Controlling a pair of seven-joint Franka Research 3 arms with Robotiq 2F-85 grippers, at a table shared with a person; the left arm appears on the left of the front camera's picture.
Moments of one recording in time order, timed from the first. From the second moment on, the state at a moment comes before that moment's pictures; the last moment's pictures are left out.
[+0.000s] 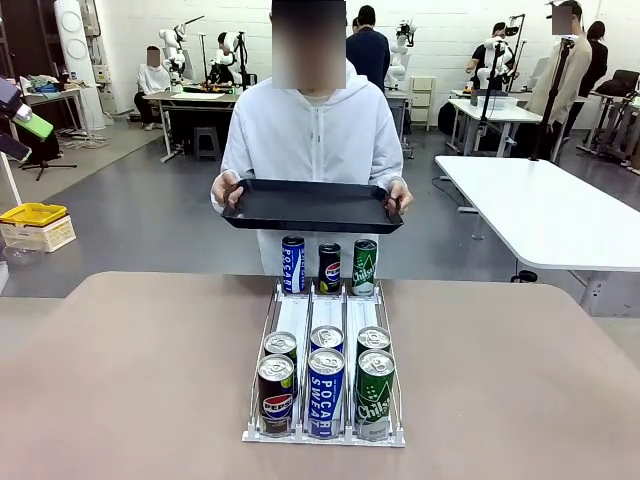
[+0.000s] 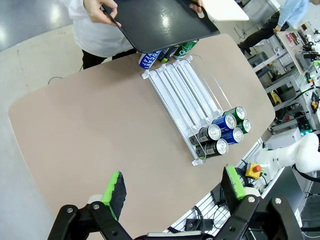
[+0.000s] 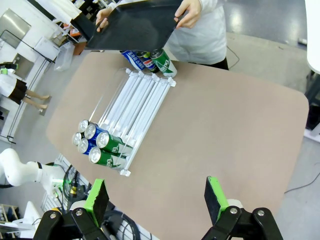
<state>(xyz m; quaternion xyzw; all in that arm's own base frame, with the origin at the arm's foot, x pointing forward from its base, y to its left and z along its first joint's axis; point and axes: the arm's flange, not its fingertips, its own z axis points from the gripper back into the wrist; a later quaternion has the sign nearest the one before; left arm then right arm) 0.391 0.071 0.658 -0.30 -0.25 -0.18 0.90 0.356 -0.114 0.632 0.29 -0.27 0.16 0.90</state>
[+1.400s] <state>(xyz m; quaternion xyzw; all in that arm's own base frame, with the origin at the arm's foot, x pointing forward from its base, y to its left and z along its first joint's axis) 0.391 0.071 0.658 -0.30 -0.25 -0.18 0.90 0.356 -0.114 0.632 0.29 -0.27 0.16 0.90</state>
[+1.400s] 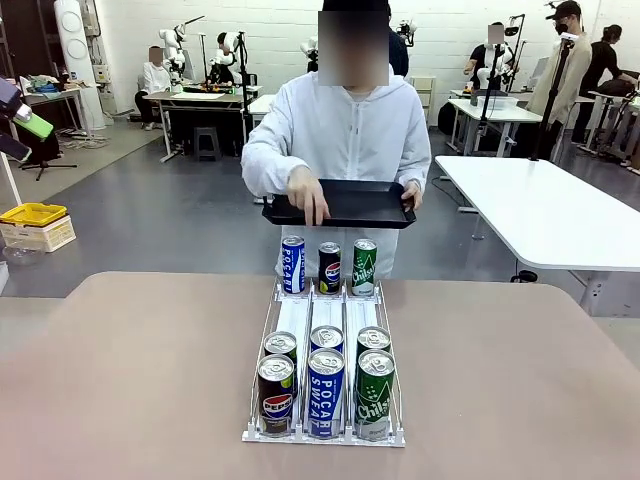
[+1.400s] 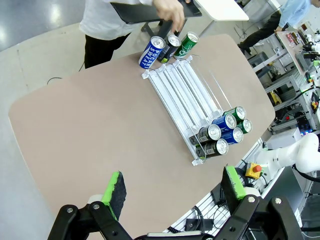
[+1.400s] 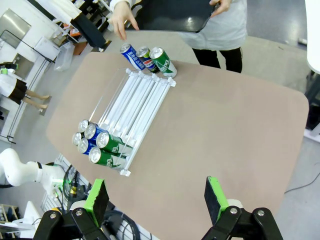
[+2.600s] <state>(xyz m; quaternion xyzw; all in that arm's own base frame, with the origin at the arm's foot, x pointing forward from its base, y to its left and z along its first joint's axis) 0.391 0.071 0.658 -0.30 -0.25 -0.18 0.90 0.356 -0.114 0.632 0.29 -0.27 0.16 0.90</state>
